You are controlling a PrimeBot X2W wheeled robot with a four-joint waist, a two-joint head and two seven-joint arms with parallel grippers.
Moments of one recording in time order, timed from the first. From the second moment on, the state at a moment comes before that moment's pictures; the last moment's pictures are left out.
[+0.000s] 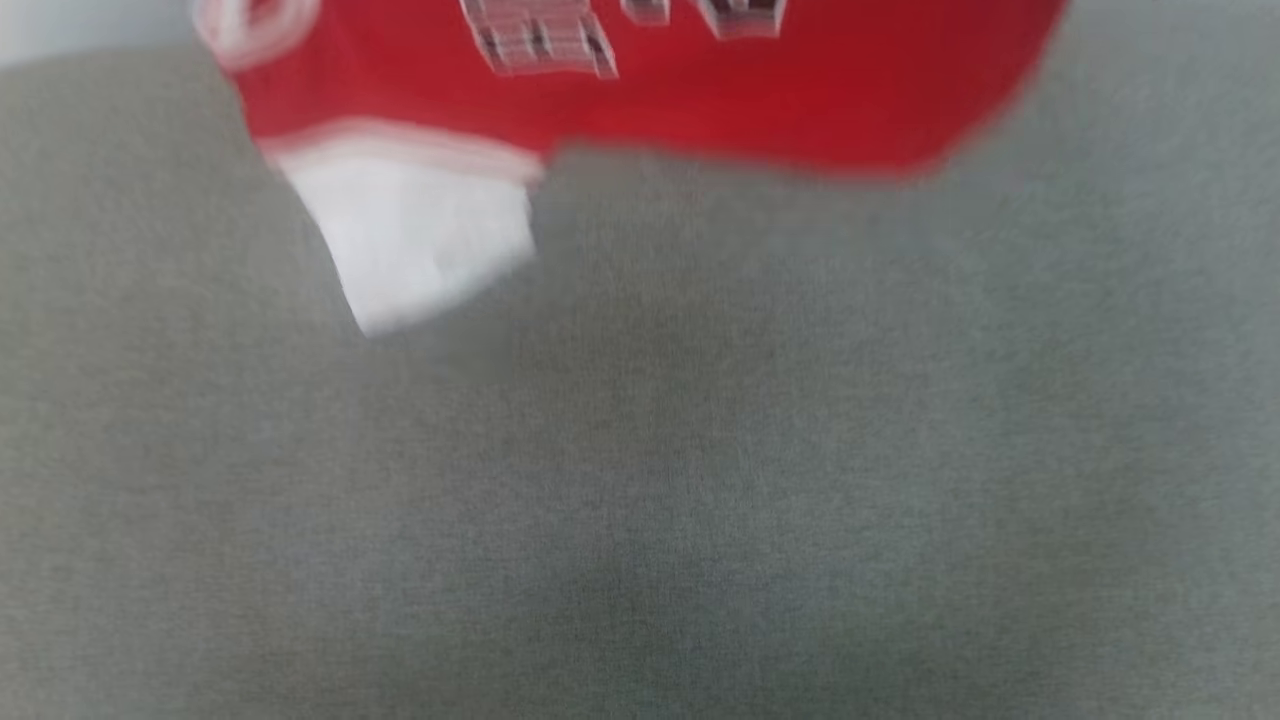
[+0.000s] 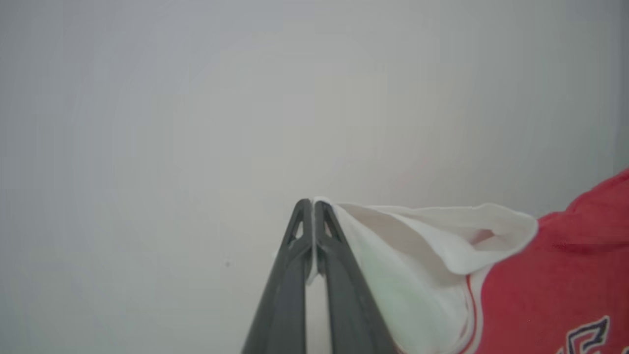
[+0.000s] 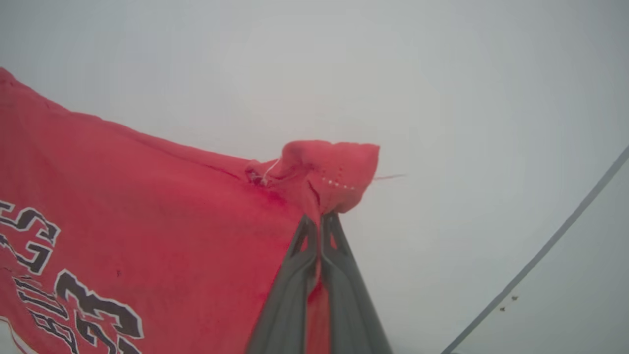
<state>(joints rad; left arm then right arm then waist) -1.78 0.61 -0.91 0.74 -0.83 -0.02 0.11 -1.47 -0.44 0.52 0.65 0.67 0.13 0.29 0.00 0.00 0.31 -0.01</state>
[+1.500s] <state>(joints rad) -0.91 0.99 -1.18 -0.07 -1.30 0.18 0.34 -0.65 -0.68 0.56 0.38 0.94 0.13 0.40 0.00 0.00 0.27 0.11</state>
